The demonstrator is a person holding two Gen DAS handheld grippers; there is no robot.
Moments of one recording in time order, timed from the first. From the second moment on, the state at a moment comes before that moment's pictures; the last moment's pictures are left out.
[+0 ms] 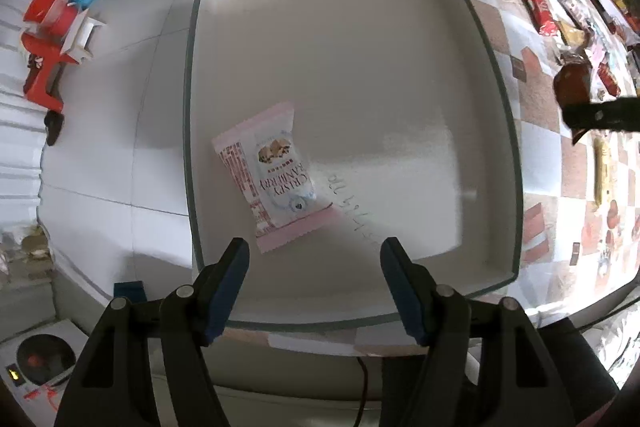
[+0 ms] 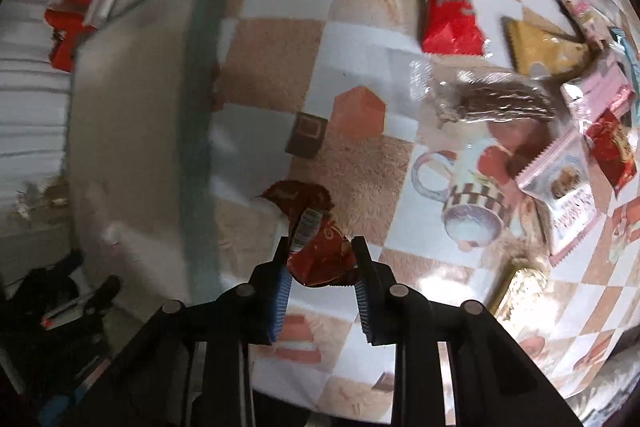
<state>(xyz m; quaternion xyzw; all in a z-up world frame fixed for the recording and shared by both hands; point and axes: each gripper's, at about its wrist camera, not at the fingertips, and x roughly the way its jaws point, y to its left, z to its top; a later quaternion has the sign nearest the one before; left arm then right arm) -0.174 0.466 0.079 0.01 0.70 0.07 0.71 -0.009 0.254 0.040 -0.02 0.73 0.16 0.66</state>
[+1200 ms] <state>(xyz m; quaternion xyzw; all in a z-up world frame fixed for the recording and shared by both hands) -0.143 0.365 0.112 0.02 0.70 0.03 0.71 -0.048 0.055 0.015 0.07 0.79 0.00 0.61</state>
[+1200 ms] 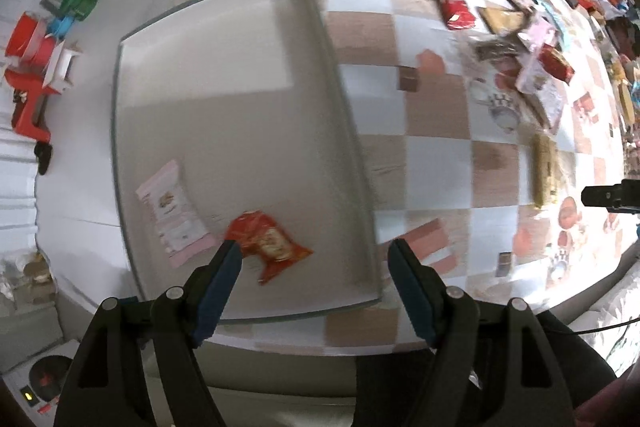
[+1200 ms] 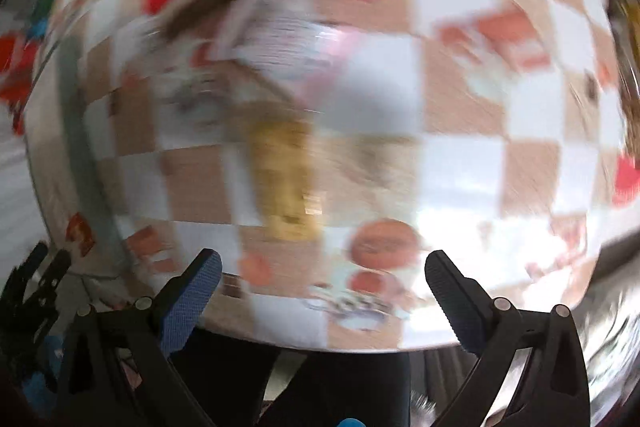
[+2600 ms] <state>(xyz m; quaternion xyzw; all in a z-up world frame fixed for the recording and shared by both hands) -0.041 0.288 0.100 -0.01 0.72 -0.01 0.70 -0.056 -0.040 0.009 0.12 0.81 -0.02 0.58</state>
